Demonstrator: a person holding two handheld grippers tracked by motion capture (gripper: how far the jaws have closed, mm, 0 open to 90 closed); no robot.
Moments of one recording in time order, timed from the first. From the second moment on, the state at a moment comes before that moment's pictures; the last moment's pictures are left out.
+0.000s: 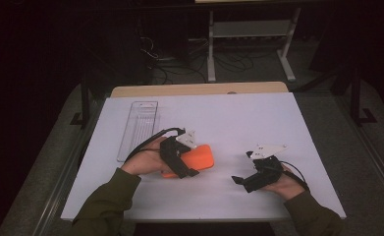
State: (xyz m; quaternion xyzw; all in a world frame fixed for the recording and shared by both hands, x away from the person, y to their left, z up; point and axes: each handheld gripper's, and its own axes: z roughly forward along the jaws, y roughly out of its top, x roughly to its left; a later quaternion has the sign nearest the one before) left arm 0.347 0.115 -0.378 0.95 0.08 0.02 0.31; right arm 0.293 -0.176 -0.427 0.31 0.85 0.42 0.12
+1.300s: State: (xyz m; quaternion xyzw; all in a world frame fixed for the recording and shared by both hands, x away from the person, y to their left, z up) left arm 0.389 0.174 -0.347 0.89 0.25 0.12 0.37; right arm 0.280 -0.192 -0.444 0.43 0.80 0.40 0.17
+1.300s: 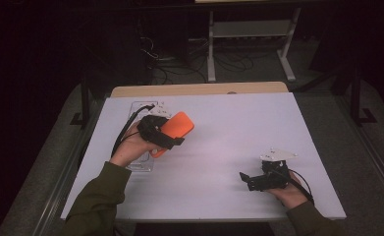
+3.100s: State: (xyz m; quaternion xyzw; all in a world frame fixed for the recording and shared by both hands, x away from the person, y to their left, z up) left arm 0.426 0.216 -0.323 0.78 0.41 0.23 0.41; right arm 0.281 -0.193 -0.444 0.43 0.79 0.40 0.17
